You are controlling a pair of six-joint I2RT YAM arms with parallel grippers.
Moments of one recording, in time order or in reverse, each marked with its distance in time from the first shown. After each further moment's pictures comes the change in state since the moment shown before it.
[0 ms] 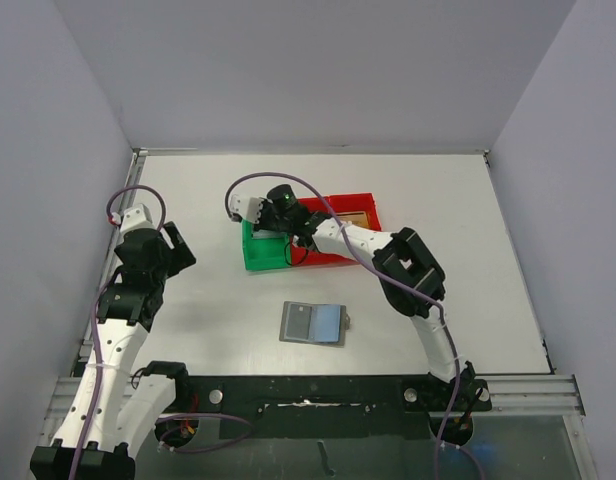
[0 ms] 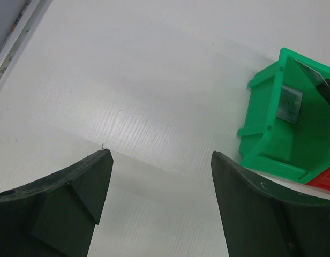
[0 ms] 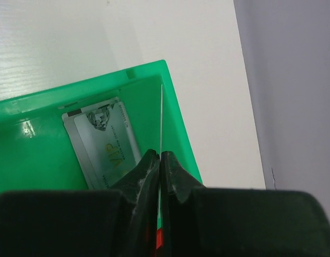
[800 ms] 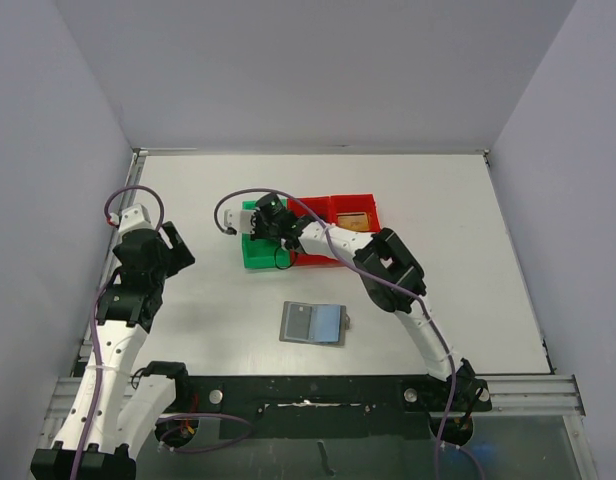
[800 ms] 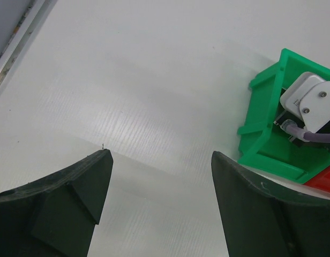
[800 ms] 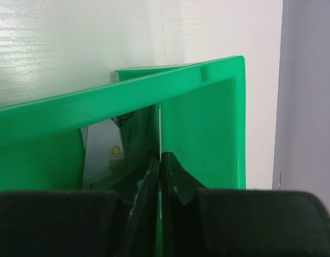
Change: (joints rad) left arm 0.009 -0.008 0.000 0.005 -0.001 0.000; right arm 0.019 0.175 0.169 -0.127 0.076 -0.117
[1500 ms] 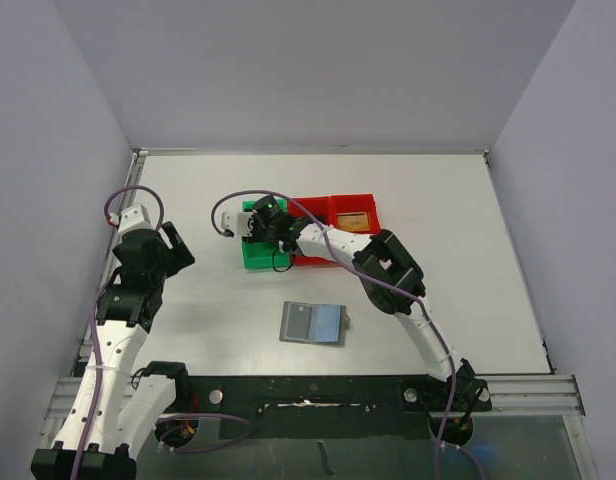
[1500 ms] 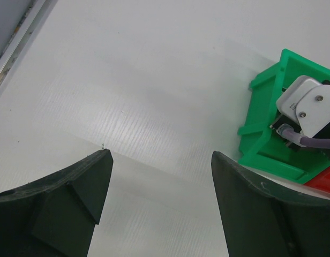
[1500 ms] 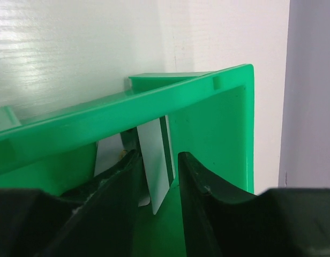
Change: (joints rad) left arm 0.002 0.000 0.000 0.000 0.000 0.000; right arm 0.021 0.001 0.000 -0.009 0.023 0.009
